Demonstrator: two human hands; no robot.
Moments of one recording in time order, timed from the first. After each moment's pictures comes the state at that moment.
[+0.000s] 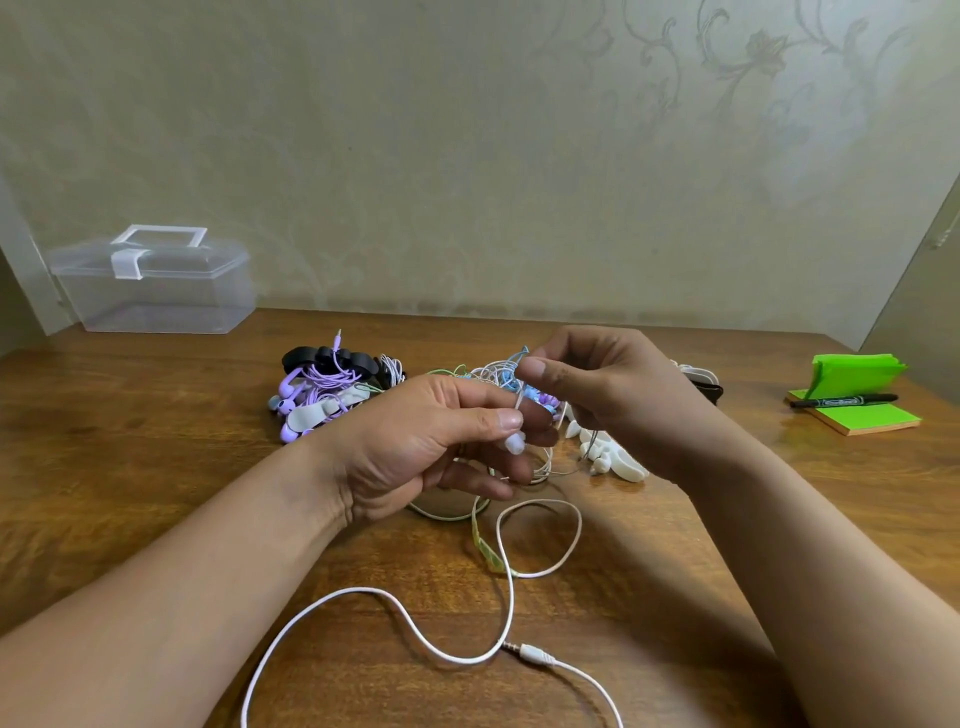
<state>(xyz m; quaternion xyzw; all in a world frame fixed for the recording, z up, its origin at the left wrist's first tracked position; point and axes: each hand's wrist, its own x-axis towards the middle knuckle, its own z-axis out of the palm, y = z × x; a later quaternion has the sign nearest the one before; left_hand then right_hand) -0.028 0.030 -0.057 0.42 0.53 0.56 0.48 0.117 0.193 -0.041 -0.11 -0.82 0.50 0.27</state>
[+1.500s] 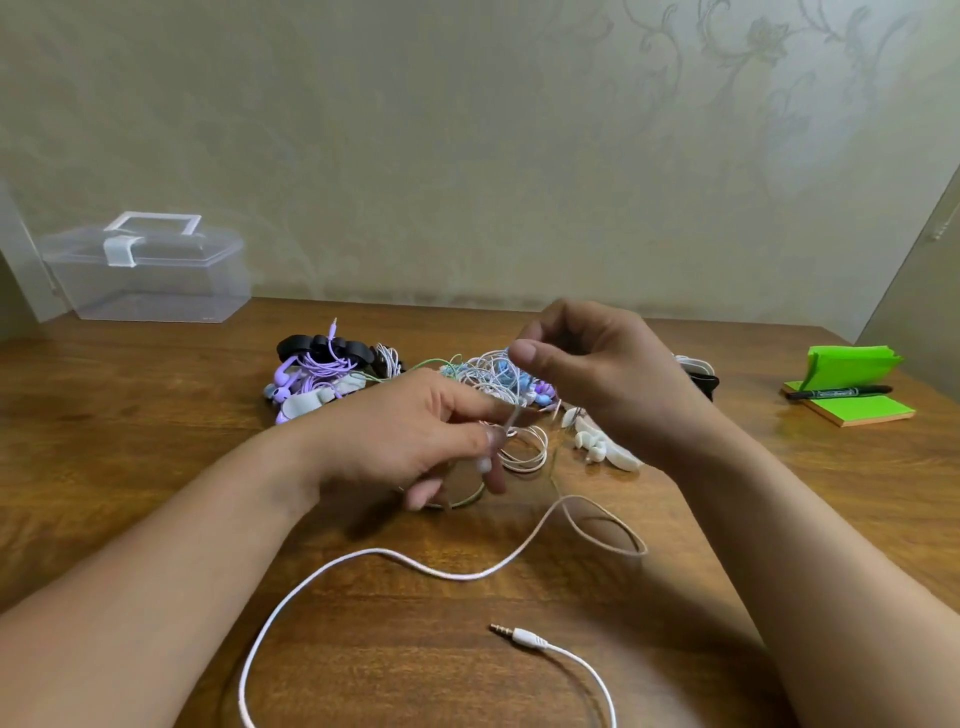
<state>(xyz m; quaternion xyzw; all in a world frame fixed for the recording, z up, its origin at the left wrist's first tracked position) -0.031 0.016 -0.047 0.57 0.64 0.38 0.35 0.115 0.187 -0.042 -0.09 -0.83 0.46 0.31</state>
